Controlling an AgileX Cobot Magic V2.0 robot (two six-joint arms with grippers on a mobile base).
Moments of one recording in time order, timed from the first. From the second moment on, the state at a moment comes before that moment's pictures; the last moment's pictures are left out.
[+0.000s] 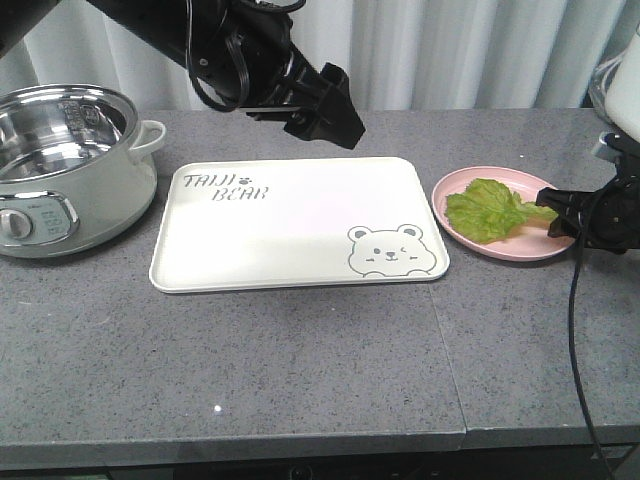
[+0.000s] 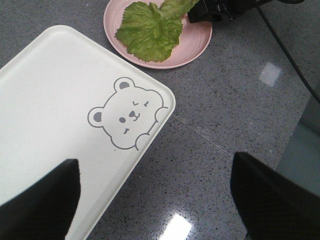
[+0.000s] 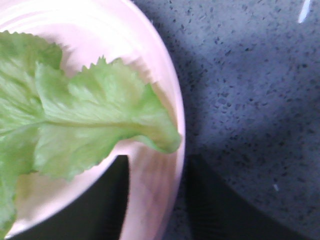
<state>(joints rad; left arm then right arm) -0.52 1.86 -2.16 -0.36 1.28 0.30 -0.22 1.97 -1.37 0.40 0.53 -0.15</state>
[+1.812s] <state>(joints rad) -0.52 1.86 -2.16 -0.36 1.28 0.29 0.23 2.00 -1.57 0.77 0.55 -0.24</state>
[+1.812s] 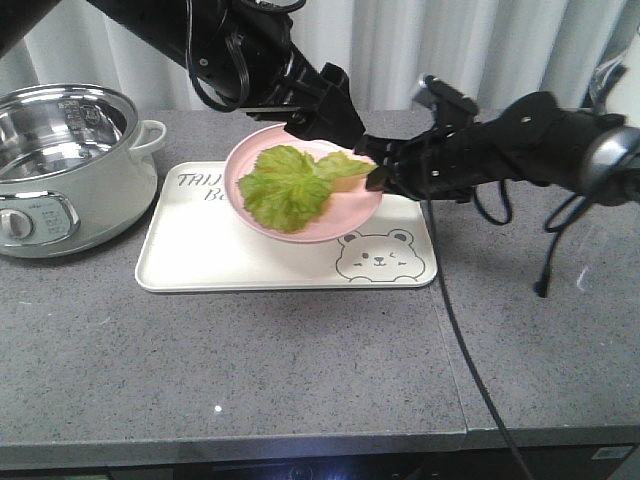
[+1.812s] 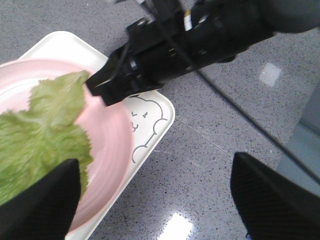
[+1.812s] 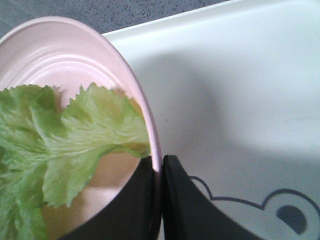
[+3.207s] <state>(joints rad) -0.45 1.82 -2.16 -0.19 1.28 0.11 0.17 1.96 -1.64 0.50 0.73 -0.20</state>
